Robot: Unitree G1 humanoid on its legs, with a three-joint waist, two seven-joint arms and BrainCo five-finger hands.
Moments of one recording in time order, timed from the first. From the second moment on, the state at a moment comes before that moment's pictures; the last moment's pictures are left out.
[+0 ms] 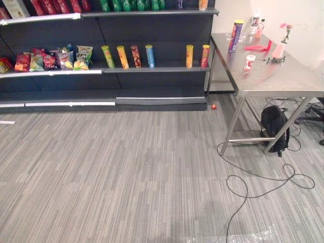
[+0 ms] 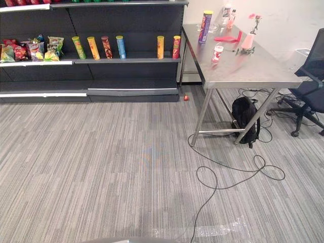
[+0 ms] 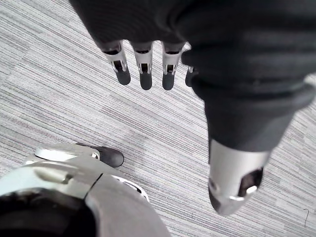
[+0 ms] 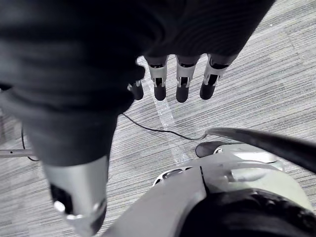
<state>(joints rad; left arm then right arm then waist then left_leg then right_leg) 0.24 0.12 0.05 1.07 -0.39 -0.04 0.16 0.21 -0.12 -0.11 1.11 0.20 -0.01 -0.04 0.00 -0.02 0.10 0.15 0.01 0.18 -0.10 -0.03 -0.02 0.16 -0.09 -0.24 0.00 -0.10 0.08</state>
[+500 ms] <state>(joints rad) 0.23 0.13 0.05 1.06 -0.39 -0.02 0.17 0.18 -0.11 -0.12 1.11 0.20 -0.01 -0.03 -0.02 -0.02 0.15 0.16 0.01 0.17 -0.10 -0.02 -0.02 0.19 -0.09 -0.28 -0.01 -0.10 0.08</state>
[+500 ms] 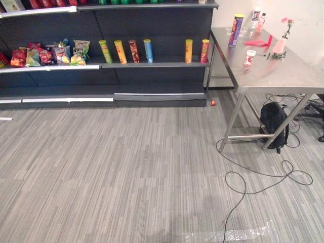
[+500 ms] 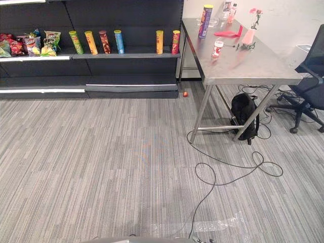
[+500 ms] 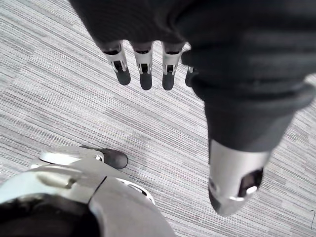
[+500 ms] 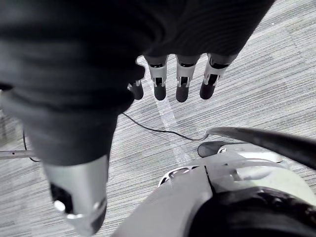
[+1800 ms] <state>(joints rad) 0.23 0.12 0.10 1.01 -0.39 -0.01 0.24 0.16 -0.10 -0.14 1.10 0.22 -0.12 0.01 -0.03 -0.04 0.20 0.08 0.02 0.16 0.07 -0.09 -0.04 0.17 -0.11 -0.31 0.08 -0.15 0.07</state>
